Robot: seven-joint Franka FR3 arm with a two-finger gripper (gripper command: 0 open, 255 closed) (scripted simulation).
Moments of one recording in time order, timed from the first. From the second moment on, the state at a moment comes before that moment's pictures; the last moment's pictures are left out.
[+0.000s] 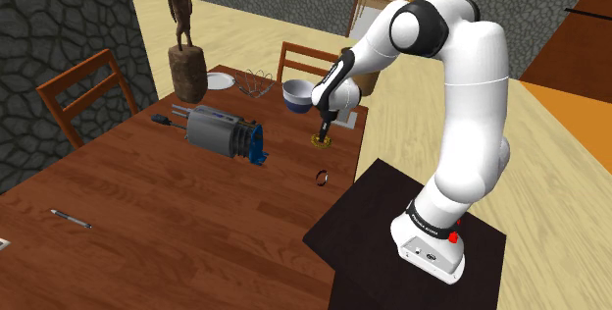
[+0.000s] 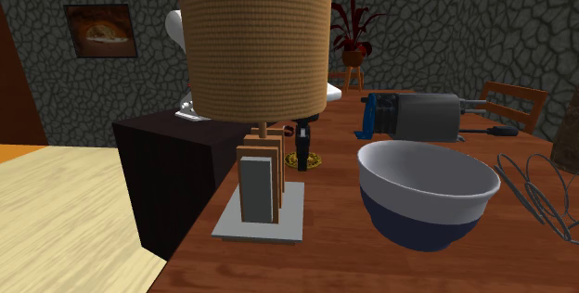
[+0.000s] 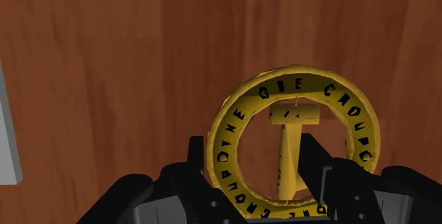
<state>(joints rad) -0.12 0.52 -0.22 -2.22 0.27 2.72 -0.98</state>
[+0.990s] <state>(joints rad) -0.08 0.39 -0.27 -2.24 0.21 2.61 -0.94</state>
